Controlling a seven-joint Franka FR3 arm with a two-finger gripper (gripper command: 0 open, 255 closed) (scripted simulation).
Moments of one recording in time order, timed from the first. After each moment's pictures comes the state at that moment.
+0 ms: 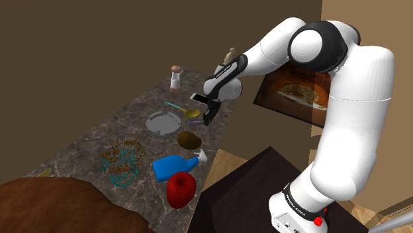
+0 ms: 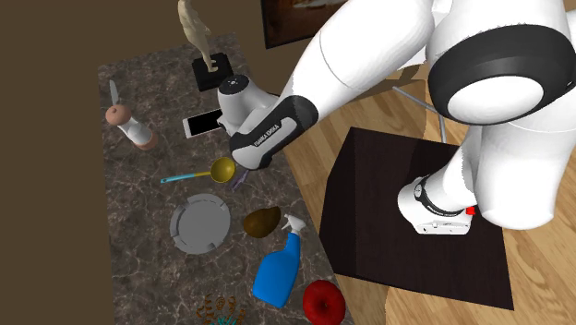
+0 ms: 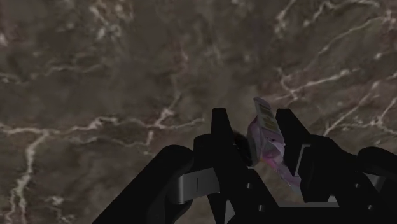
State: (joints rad) arm 0.00 0.47 -0.06 -2.14 0.23 2.55 -0.55
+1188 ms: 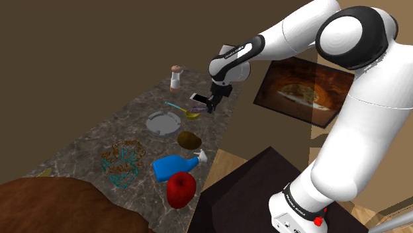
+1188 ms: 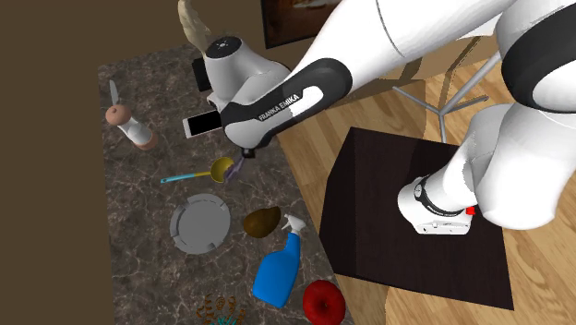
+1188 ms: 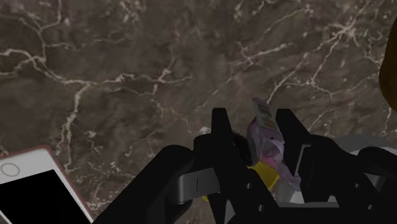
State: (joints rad) arm 0.01 0.27 -0.09 -2.14 0.17 2.36 -0.50
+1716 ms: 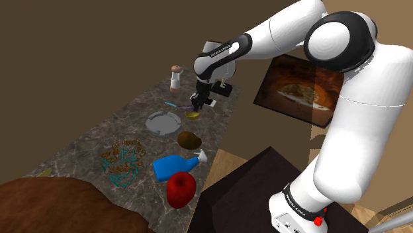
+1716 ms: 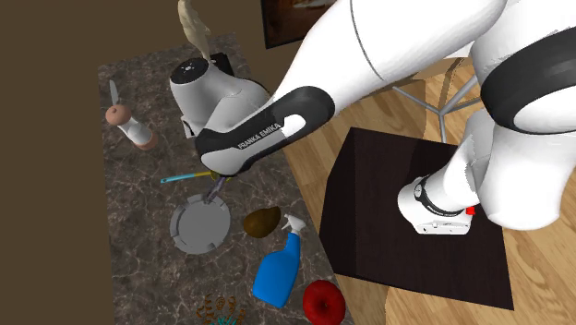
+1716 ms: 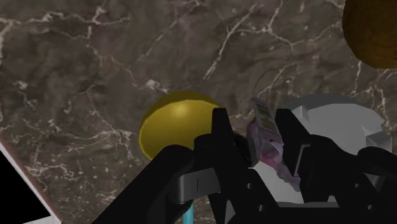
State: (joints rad) arm 0.09 0.35 -0.05 -2.01 0.16 2.32 -0.37
